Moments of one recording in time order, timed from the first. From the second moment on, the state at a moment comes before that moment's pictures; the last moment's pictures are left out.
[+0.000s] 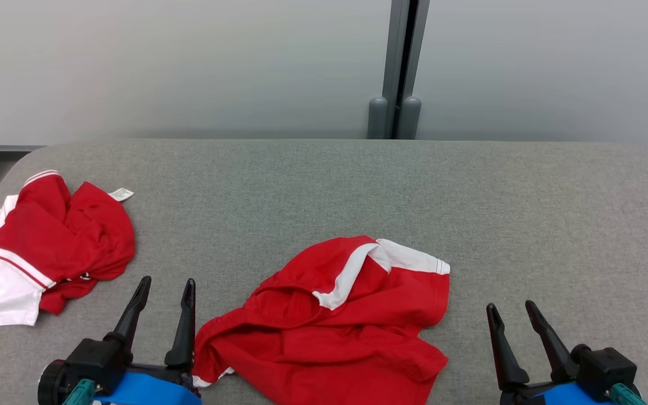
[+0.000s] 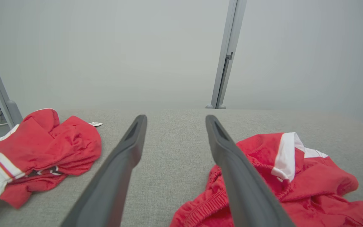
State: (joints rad) left arm -0.03 0.33 -0.34 0.18 -0.46 0.01 -0.26; right arm 0.03 -0.05 0.06 0.25 0.22 0.13 -0.26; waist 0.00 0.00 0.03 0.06
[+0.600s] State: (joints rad) left arm -0.14 0.18 -0.43 0.37 -0.29 -0.11 -0.26; right arm -0.01 -0.05 0.07 0.25 0.23 0.13 -0.26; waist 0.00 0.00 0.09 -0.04
